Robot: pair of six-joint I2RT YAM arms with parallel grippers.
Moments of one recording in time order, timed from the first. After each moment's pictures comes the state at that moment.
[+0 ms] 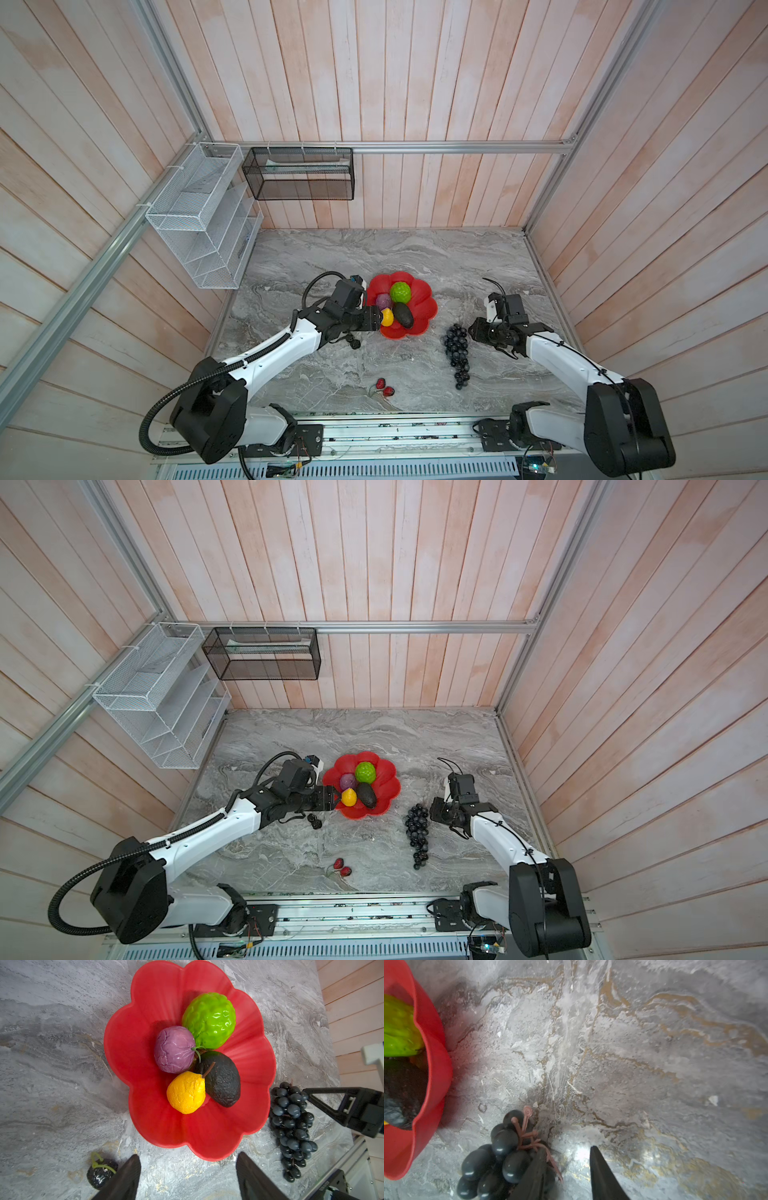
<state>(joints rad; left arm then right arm) -0.61 1.36 0.88 -0.37 0.12 -0.53 0.17 1.23 0.55 -0.36 -0.19 0.41</state>
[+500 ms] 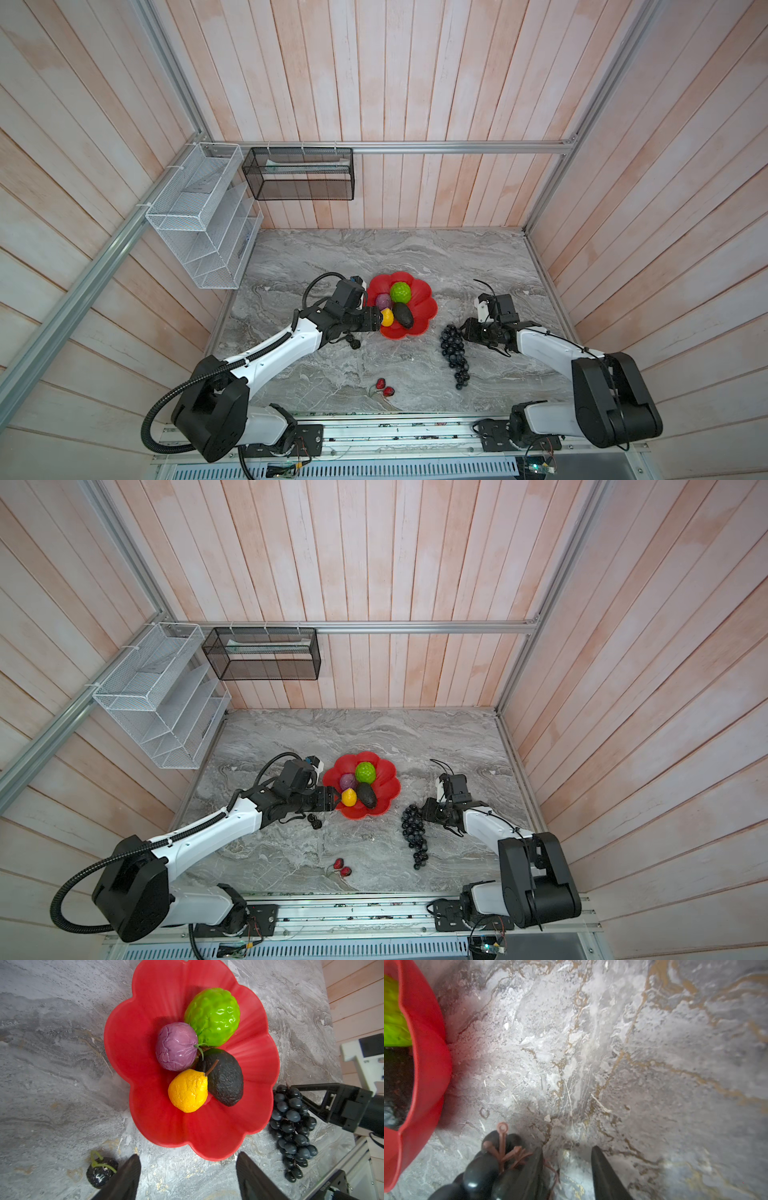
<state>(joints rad) -0.61 1.37 0.88 -0.38 0.12 -0.54 0.19 1.38 0.55 -0.21 -0.26 0.38</state>
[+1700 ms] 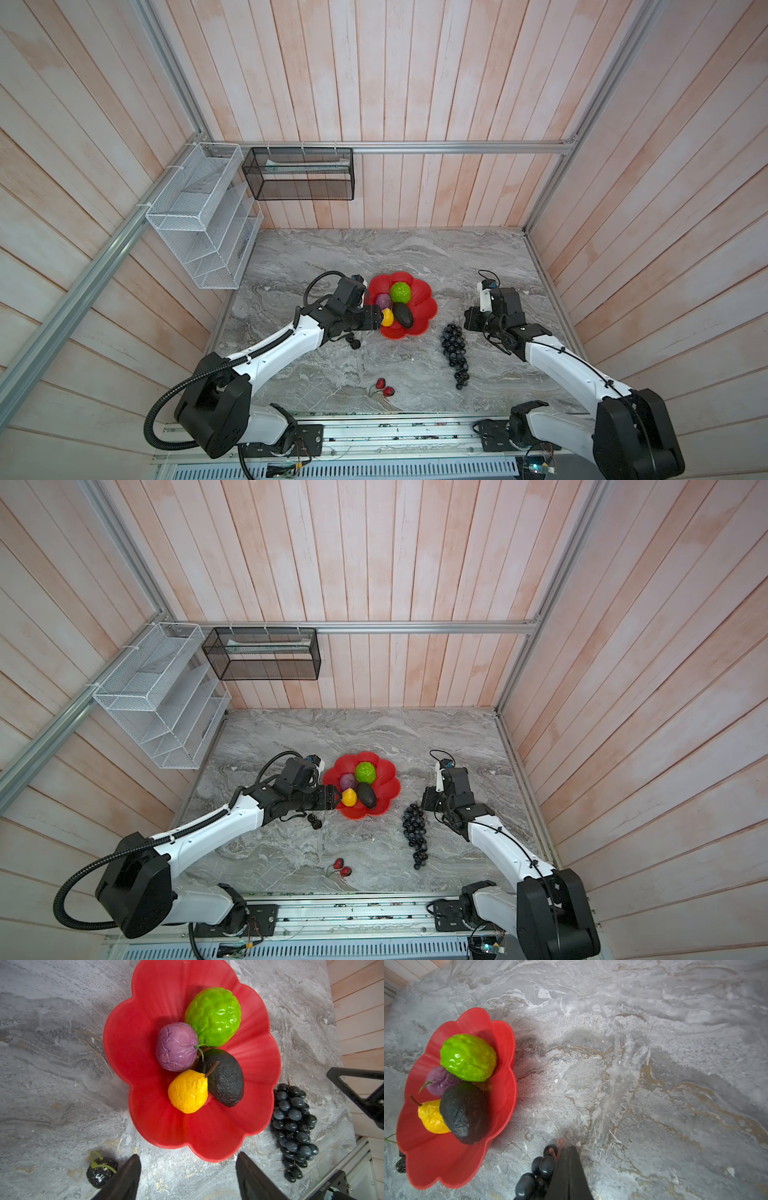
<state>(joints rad) -0.61 1.39 0.91 -0.40 0.12 -0.54 0.27 1.16 0.57 -0.20 -0.11 0.39</state>
